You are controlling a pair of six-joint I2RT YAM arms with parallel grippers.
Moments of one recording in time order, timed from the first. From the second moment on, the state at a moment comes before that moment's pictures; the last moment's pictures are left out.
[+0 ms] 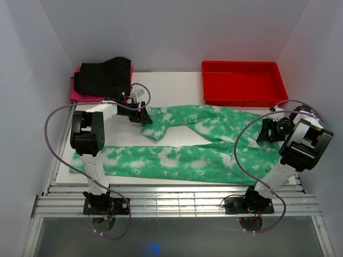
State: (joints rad) left arm -0.10 2.02 1.36 -0.41 0.86 0.08; right arm -0.54 1.83 1.22 -0.85 -0.56 -0.69
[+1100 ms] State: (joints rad) left arm -0.09 2.00 1.39 -0.34 0.76 0.03; right arm -0.54 1.87 1.31 -0.76 -0.61 -0.50
